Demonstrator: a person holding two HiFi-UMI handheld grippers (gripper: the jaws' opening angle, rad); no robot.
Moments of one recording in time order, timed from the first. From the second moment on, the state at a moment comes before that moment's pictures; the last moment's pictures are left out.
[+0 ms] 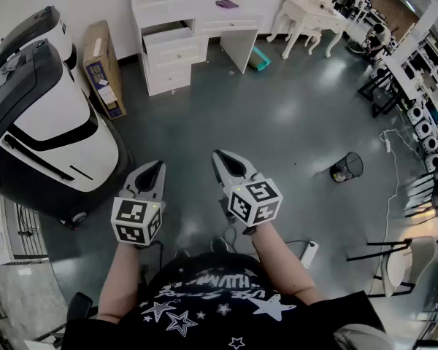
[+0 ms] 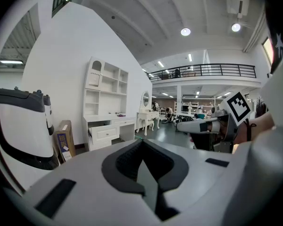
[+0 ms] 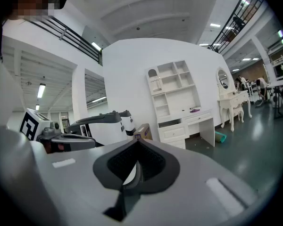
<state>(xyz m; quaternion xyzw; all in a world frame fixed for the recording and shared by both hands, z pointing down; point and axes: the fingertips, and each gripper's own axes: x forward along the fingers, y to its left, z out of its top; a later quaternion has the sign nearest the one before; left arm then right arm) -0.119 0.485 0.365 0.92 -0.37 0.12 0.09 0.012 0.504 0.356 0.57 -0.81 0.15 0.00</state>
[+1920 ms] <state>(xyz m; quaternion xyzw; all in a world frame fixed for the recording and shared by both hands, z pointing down) -0.083 0.345 0.406 0.91 -0.38 0.12 0.13 0.082 0.348 0.377 0.59 -0.78 0.18 -0.06</state>
